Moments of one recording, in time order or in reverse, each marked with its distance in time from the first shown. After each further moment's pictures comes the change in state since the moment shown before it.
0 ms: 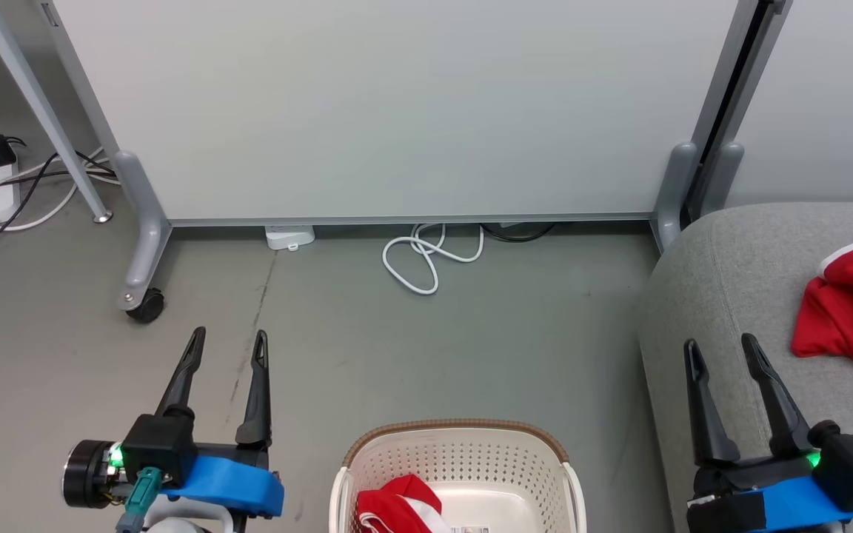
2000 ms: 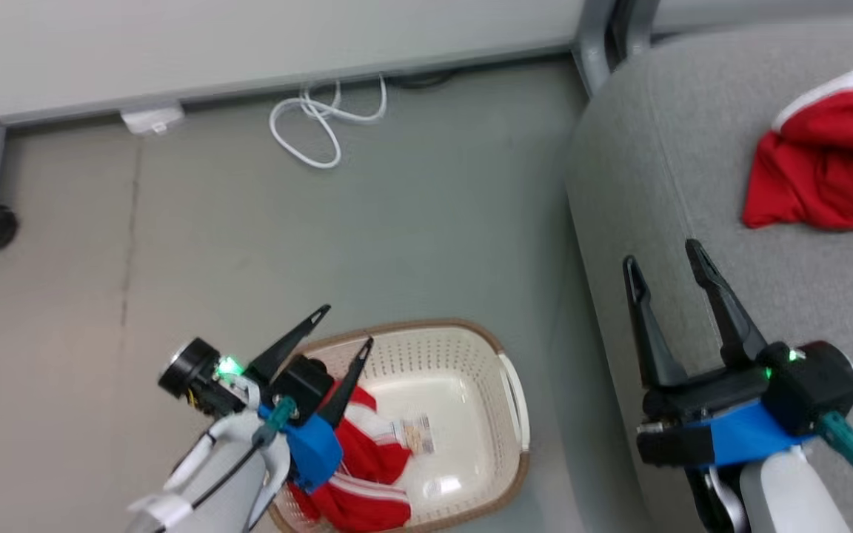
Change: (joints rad) left arm -0.334 0.044 -0.333 0.410 0.211 -0.164 0.000; right arm -0.180 0.001 0.107 -0.018 -0.063 0.000 0.000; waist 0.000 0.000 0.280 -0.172
